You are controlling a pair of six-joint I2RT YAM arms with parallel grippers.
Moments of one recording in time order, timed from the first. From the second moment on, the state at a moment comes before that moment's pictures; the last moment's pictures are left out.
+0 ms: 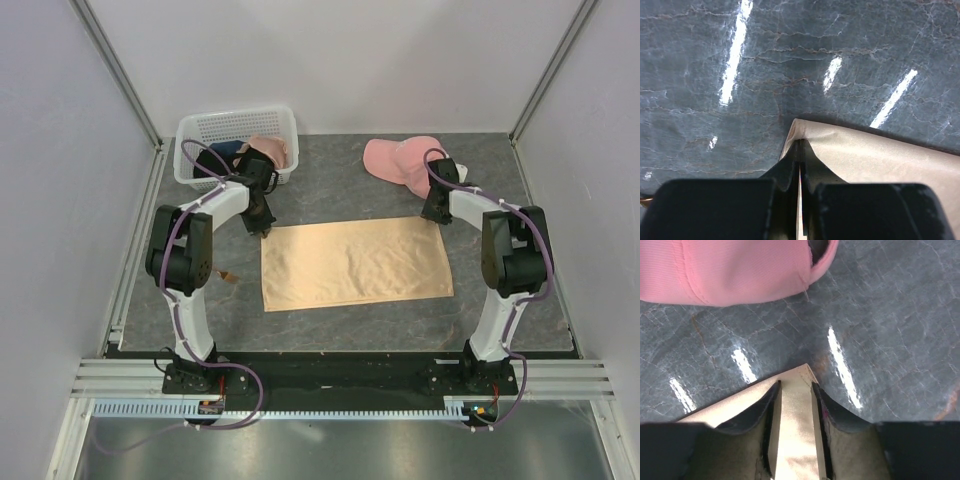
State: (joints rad) left arm -0.27 1.99 1.40 -0.69 -0.16 -0.67; right arm 0.12 1.93 1.25 -0.34 0.27 0.46
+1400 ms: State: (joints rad) left arm -0.62 1.71 1.21 -0.52 0.25 -0.61; right arm 0.09 1.58 0.84 -0.34 0.10 0.30
